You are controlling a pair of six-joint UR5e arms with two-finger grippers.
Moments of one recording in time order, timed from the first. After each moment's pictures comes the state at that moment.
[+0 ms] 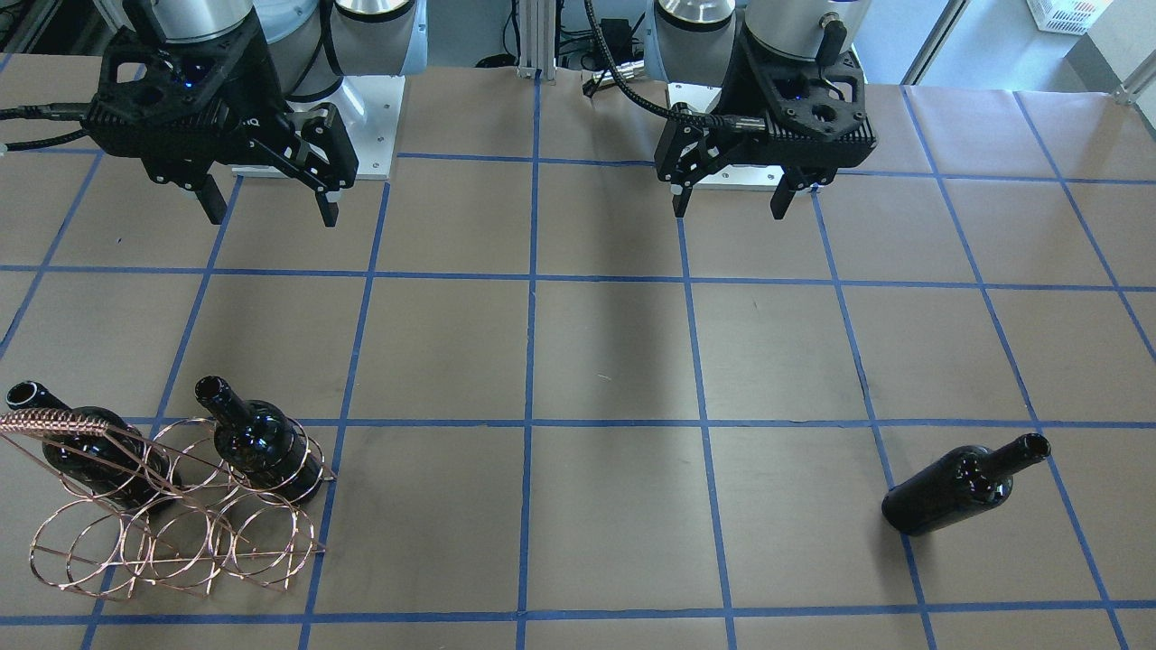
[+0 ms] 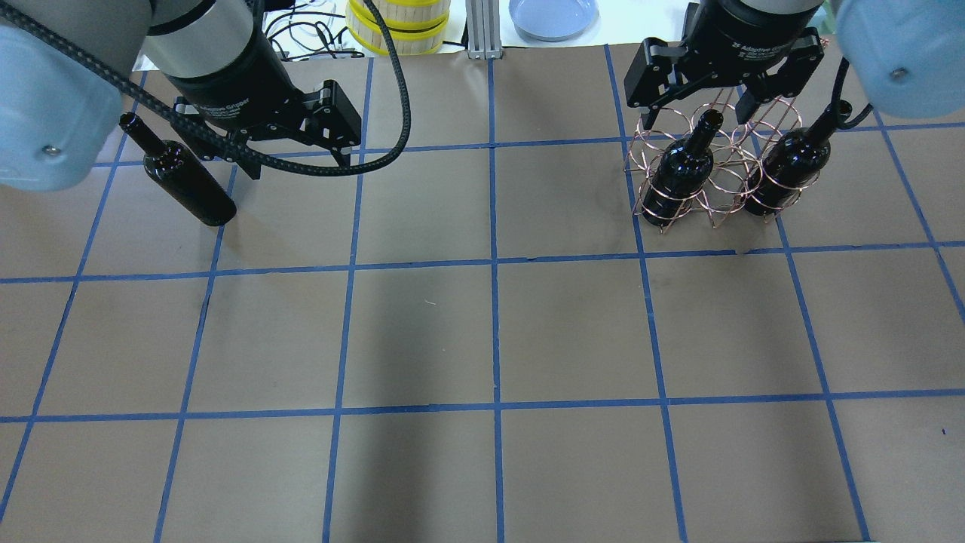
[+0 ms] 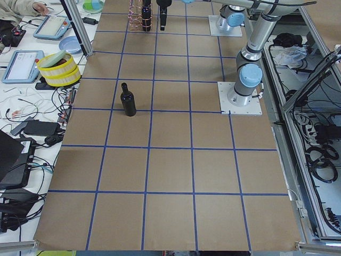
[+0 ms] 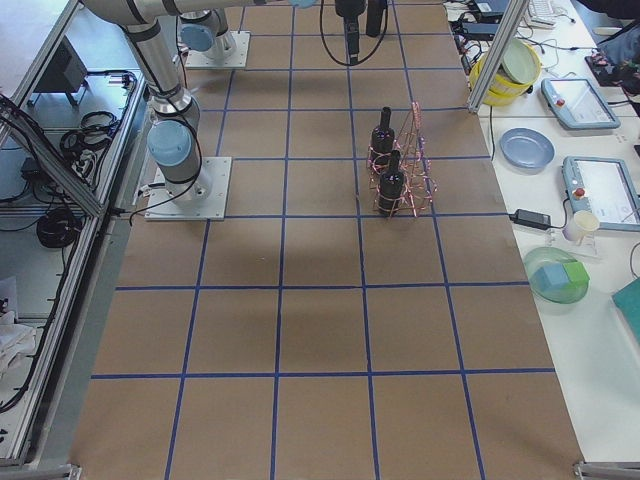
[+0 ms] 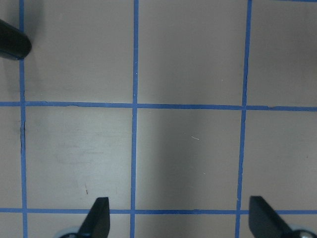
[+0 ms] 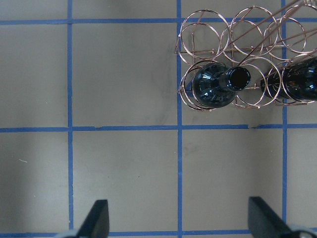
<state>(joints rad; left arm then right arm) -1.69 -1.55 -1.52 -1.55 1.56 -0.15 1.64 -1.57 1.48 -1.62 -1.59 0.07</state>
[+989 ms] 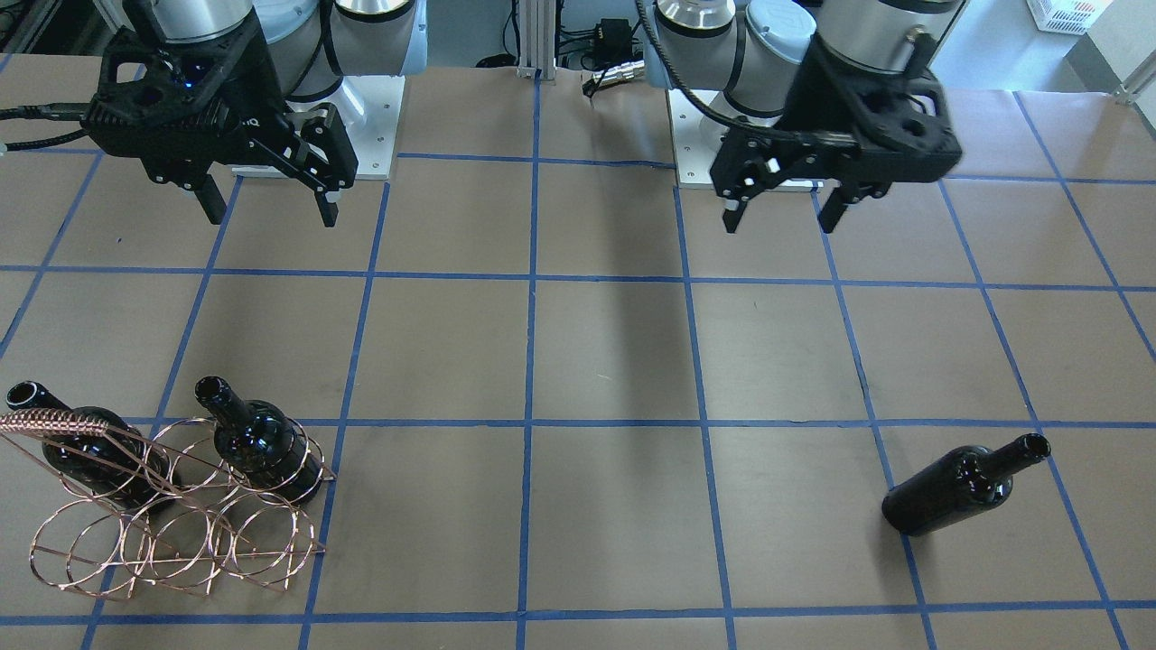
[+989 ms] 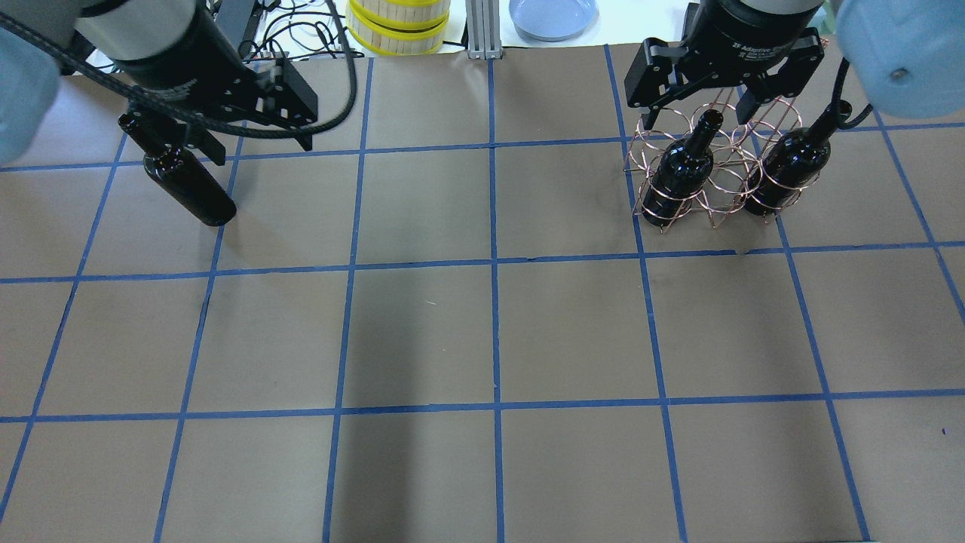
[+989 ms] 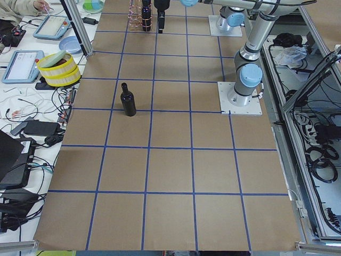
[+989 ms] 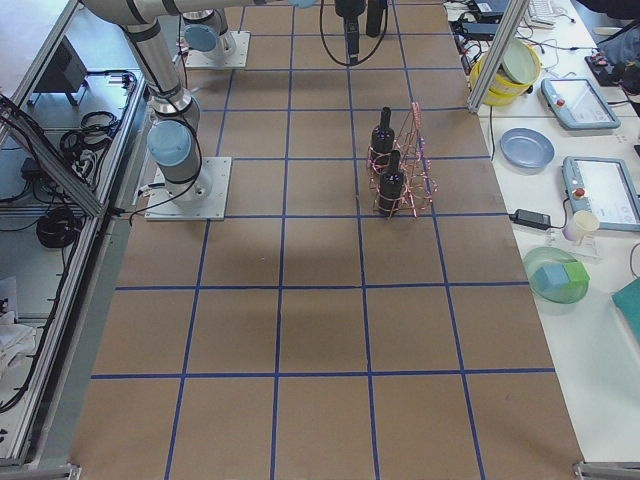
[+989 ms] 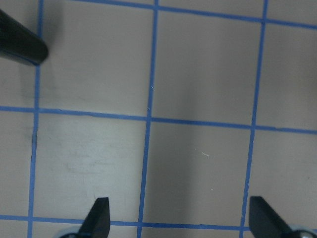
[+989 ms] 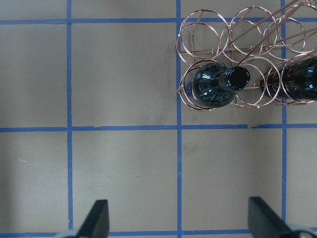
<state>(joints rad) -1.51 -1.57 -1.49 -1.54 1.49 -0.07 1.64 -1.57 1.48 -1.62 -1.59 0.07</state>
